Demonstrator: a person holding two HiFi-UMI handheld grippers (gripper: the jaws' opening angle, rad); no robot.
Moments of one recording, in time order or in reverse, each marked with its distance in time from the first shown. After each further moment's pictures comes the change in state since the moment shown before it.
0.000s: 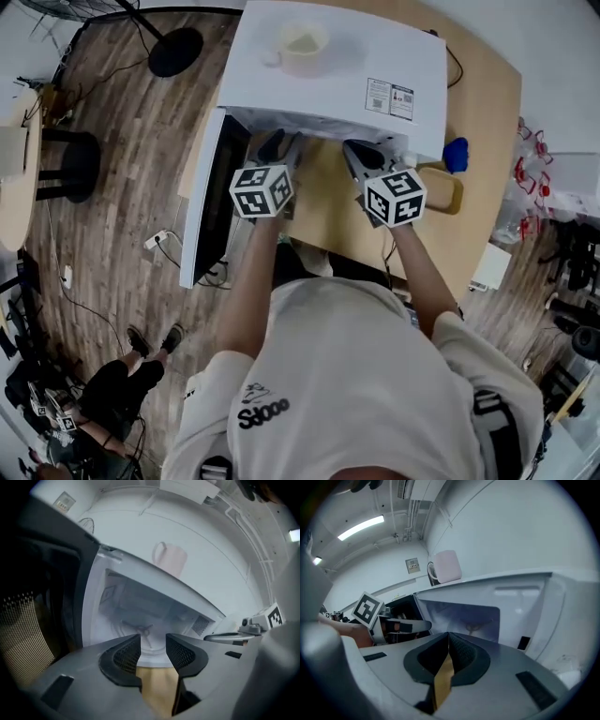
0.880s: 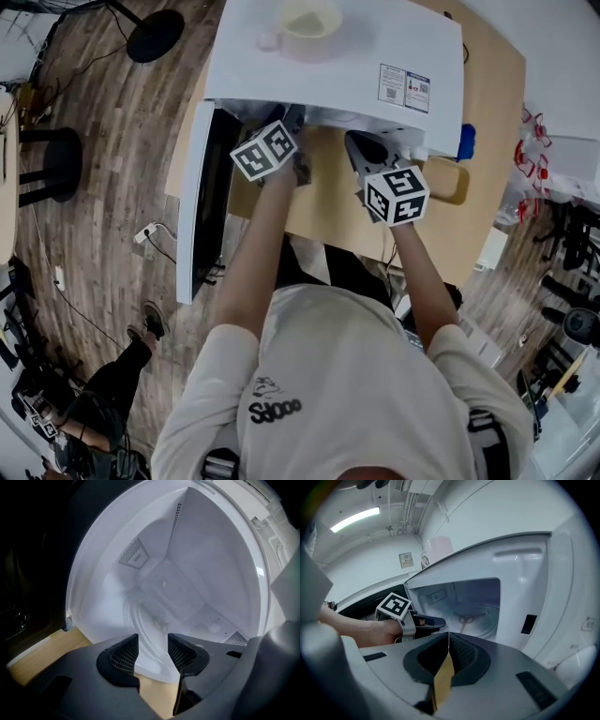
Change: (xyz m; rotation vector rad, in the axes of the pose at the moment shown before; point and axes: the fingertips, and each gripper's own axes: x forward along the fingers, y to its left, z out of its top) left arm 0.079 0.059 -0.034 -0.409 0.011 0.075; right arm 0.023 -0.011 -0.027 0.000 0.047 -0.086
